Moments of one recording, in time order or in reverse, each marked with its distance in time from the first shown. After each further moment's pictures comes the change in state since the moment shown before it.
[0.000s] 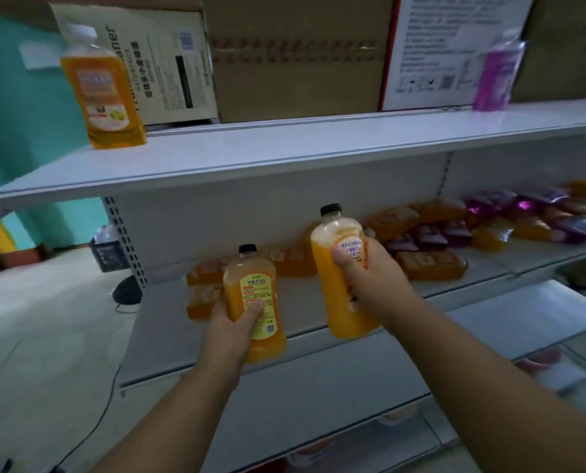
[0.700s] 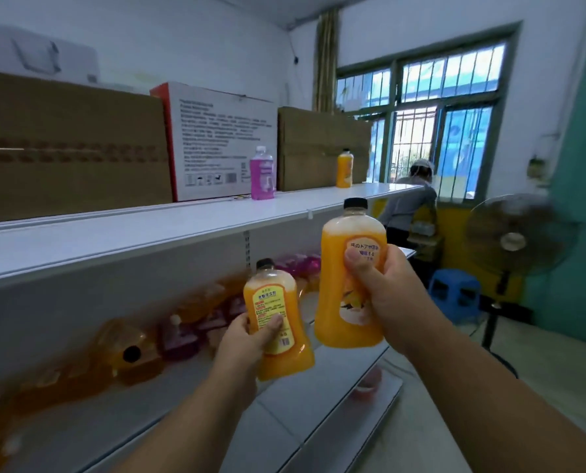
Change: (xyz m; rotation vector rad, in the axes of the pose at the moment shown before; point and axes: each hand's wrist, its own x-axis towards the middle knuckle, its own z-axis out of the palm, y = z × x) left_hand -0.136 0.110 0.306 -0.171 -0.675 0.035; right_hand -0.113 0.007 -0.313 0.226 0.525 -0.047
